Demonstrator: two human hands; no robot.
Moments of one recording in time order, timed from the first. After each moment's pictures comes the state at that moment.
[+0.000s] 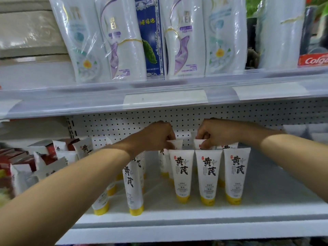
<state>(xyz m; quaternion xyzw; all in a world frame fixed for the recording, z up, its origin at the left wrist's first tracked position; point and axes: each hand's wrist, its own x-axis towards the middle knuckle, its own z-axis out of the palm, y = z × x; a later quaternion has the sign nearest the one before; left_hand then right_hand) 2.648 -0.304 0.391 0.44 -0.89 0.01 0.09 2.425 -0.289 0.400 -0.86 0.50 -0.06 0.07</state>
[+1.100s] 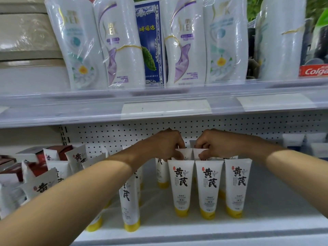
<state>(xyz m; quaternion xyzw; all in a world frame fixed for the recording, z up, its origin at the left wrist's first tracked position) 2.626 -0.316 0.389 0.43 -0.90 -0.07 0.10 2.422 -0.296 0.392 -0.86 0.49 -0.08 0.10</state>
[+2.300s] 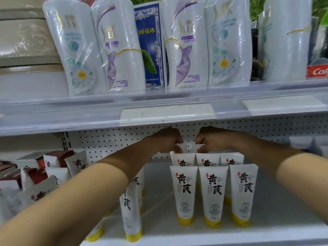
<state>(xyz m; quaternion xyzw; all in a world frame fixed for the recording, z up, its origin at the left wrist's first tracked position) 2.621 -0.362 0.395 0.44 -0.90 0.01 0.06 2.429 -0.347 0.393 -0.84 0.54 -0.06 0.05</state>
